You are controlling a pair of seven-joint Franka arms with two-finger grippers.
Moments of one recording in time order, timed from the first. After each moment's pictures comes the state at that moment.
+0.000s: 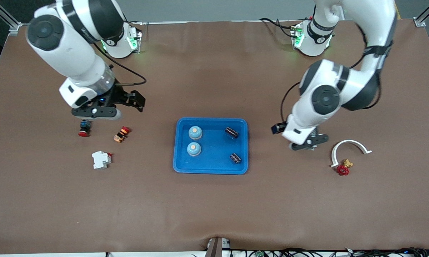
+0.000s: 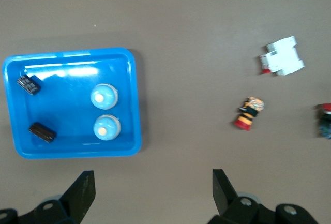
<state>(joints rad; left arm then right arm) -0.32 0.39 -0.16 -1.72 0.02 1.99 -0.79 0.45 0.12 -0.03 -1.70 0.07 1.85 0.51</state>
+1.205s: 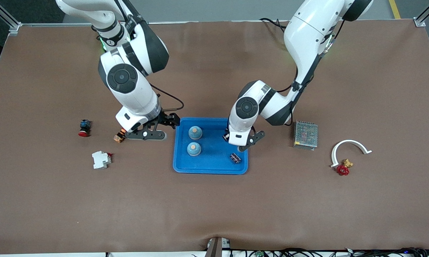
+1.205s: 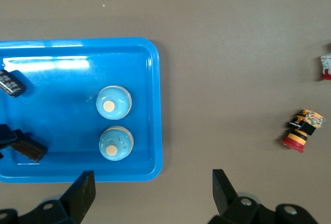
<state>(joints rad) -0.55 0.72 -0.17 -1.60 0.02 2.28 -1.31 0.55 0.37 -0.03 -1.63 0.05 1.97 0.55</state>
